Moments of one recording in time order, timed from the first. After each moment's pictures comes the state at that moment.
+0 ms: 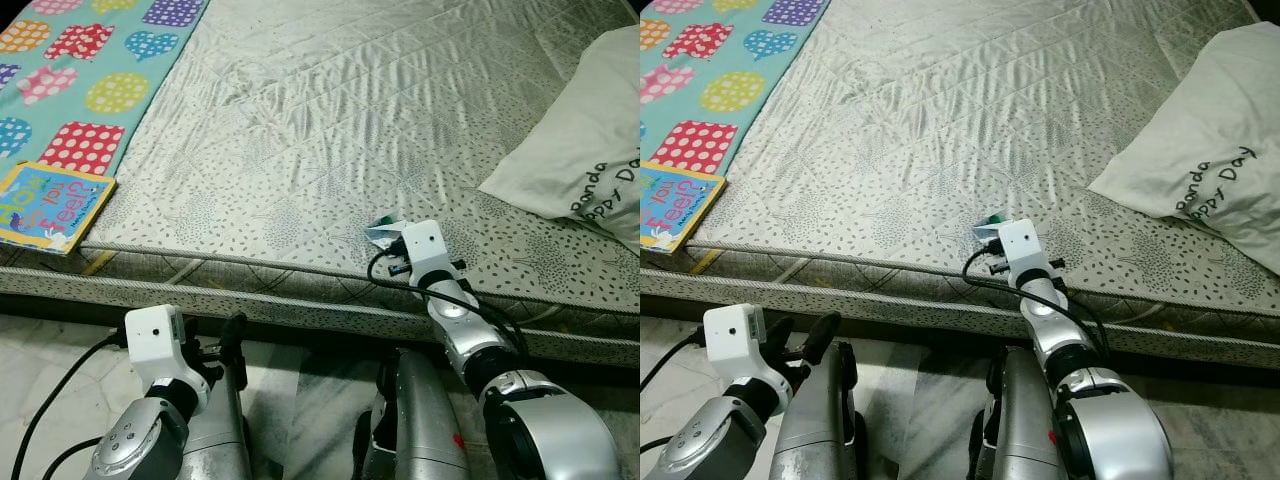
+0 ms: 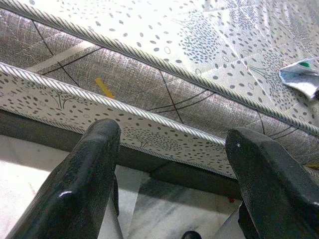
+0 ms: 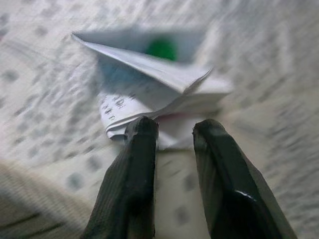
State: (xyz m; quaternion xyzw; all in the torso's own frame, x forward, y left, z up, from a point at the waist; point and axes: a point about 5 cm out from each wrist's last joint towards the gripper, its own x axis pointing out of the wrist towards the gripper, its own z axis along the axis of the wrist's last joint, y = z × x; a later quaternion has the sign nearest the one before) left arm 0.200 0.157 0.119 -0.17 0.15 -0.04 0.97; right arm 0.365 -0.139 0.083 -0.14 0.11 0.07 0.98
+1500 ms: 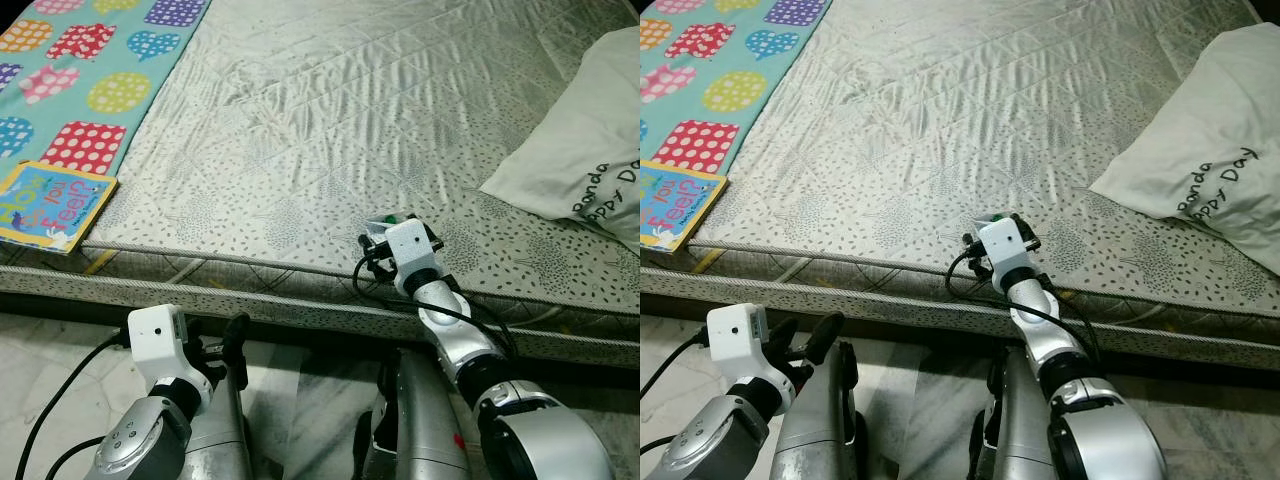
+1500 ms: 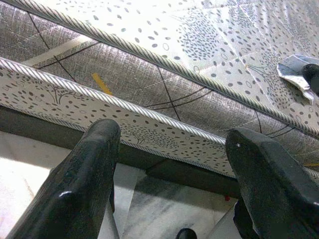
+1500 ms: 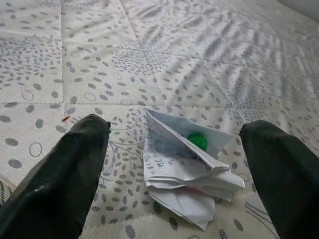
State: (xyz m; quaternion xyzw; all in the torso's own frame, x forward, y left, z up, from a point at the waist) left arm 0.201 0.155 0.119 -0.17 0.15 -0.05 0.97; right arm 0.361 -0.121 0.103 -0.18 -0.03 0.12 0.98
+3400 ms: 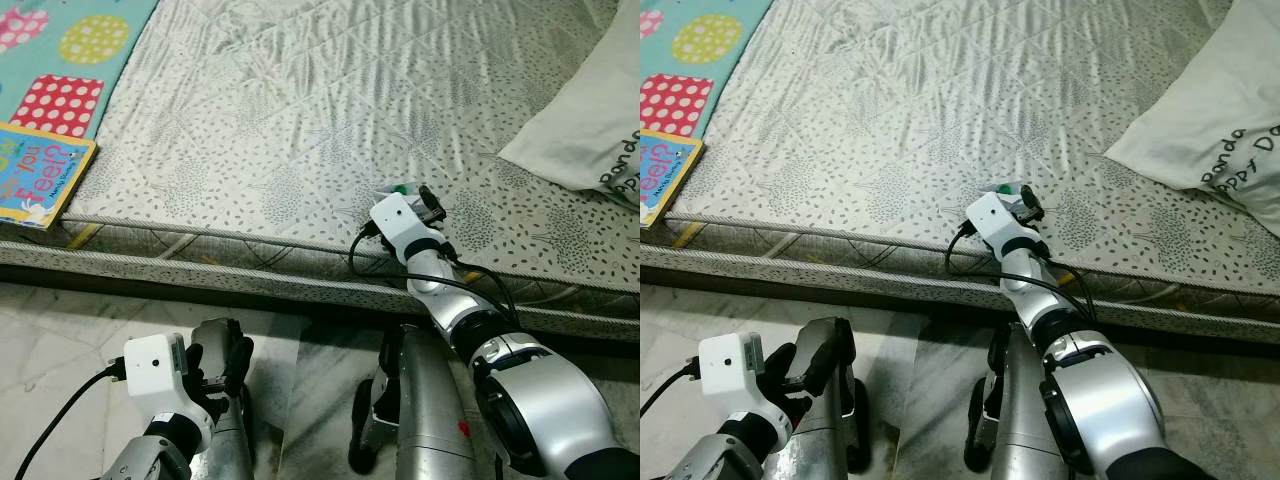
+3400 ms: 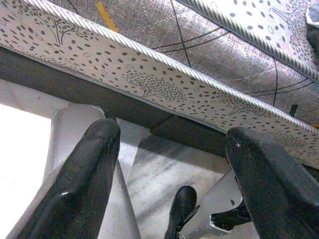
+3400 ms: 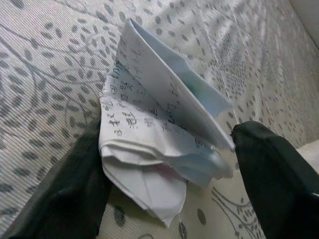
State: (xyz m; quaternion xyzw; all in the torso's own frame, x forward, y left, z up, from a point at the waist) left arm 0.167 0.147 0.120 -0.18 0.17 -0.04 0.97; right arm 0.389 -0.124 0.132 -0.36 0.00 0.02 0.93
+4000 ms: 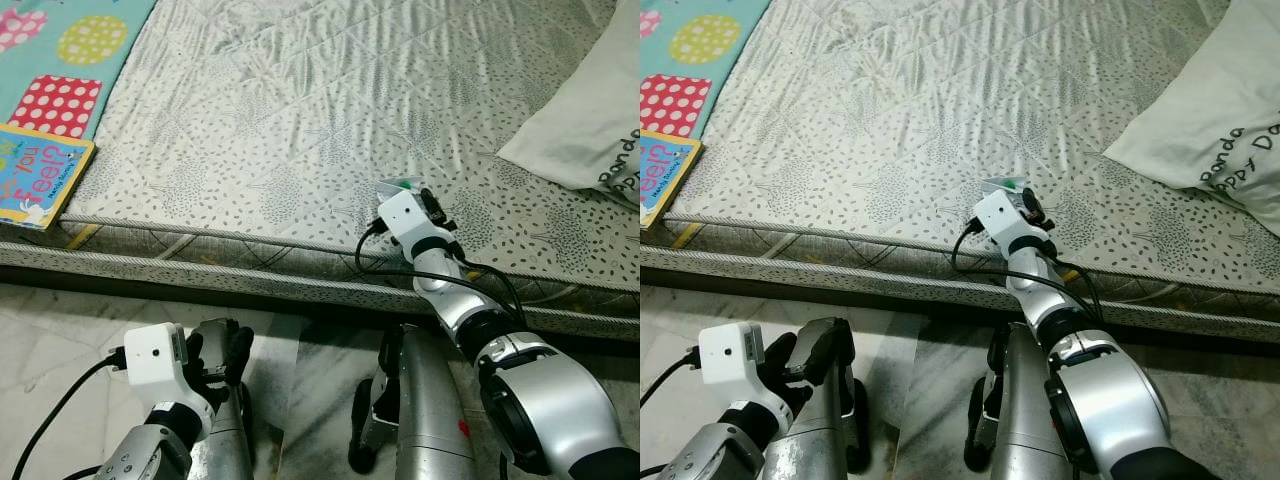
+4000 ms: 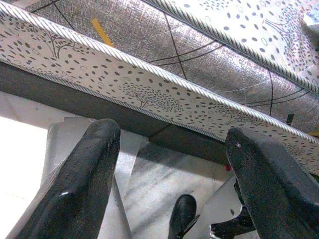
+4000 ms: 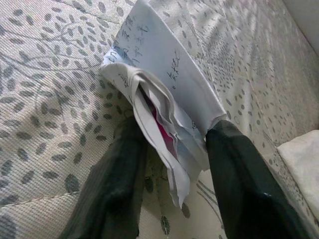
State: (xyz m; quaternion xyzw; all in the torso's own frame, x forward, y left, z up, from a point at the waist) left arm 0.175 0.147 0.125 -0.17 0.16 -0.05 0.97; right arm 0.389 -0.132 0.134 -0.35 0.00 0.00 0.94
